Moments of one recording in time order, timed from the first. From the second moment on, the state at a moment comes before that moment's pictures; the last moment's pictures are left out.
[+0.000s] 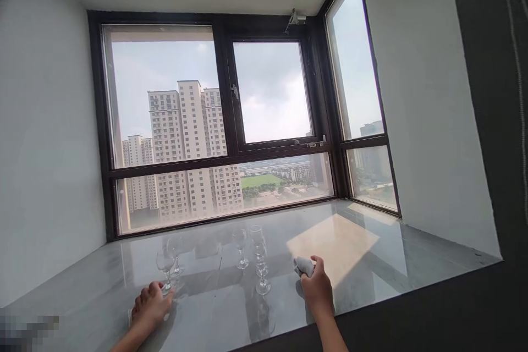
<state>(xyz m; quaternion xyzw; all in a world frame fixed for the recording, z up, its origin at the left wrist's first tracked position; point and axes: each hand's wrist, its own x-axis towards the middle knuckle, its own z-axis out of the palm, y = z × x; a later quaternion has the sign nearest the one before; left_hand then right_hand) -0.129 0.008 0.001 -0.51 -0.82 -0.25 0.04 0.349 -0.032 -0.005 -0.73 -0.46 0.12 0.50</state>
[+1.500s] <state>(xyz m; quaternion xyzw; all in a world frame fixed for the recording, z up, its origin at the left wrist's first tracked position) -0.168 -0.055 0.021 -0.74 -0.65 -0.15 -0.03 0.352 -0.038 -0.005 -0.74 -0.45 0.11 0.49</state>
